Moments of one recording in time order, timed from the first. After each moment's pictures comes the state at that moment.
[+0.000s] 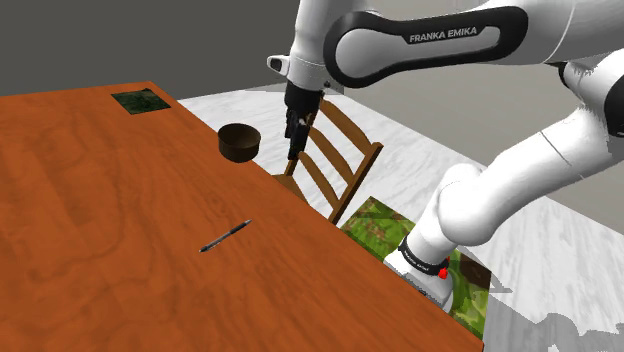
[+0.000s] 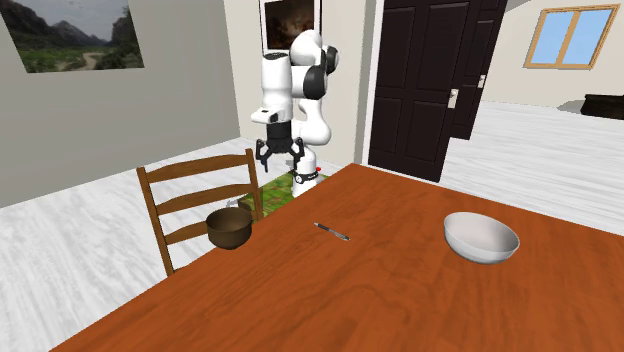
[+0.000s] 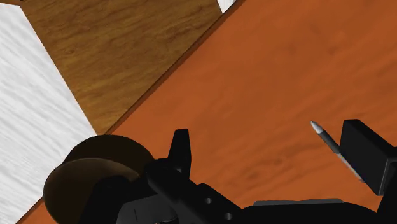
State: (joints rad) arm 0.19 -0.42 0.23 -2.34 0.11 1.98 -0.46
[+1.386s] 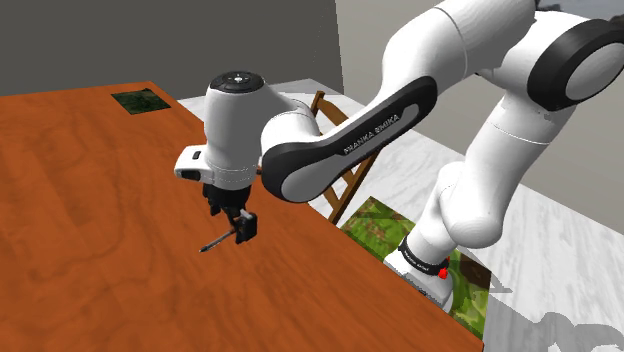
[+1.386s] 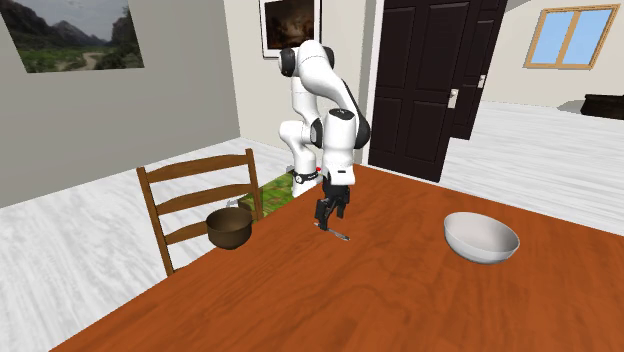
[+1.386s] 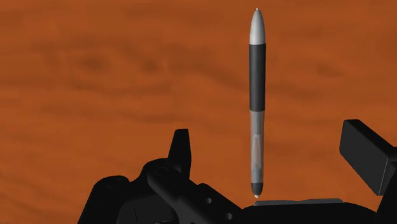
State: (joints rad) arm 0.36 0.05 0.44 -2.23 -0.11 2.32 -0.64
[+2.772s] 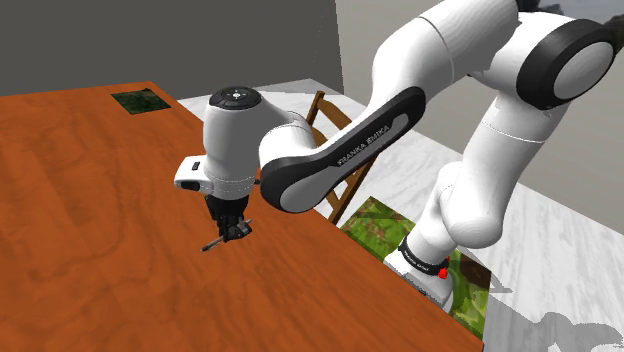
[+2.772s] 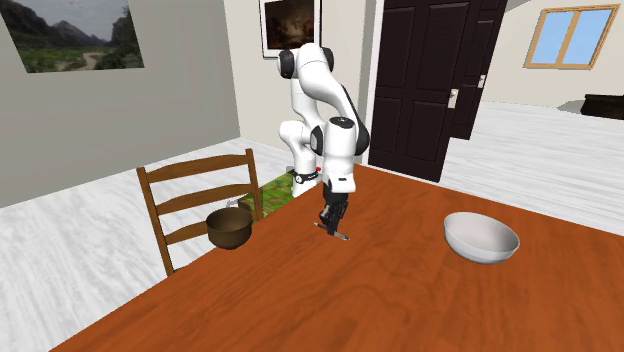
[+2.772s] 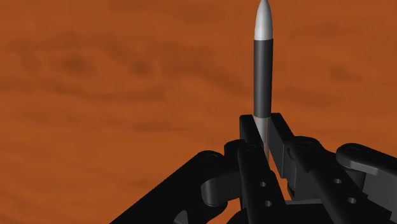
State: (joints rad) arm 0.37 0.09 0.44 -2.24 -0.14 2.37 -0.62
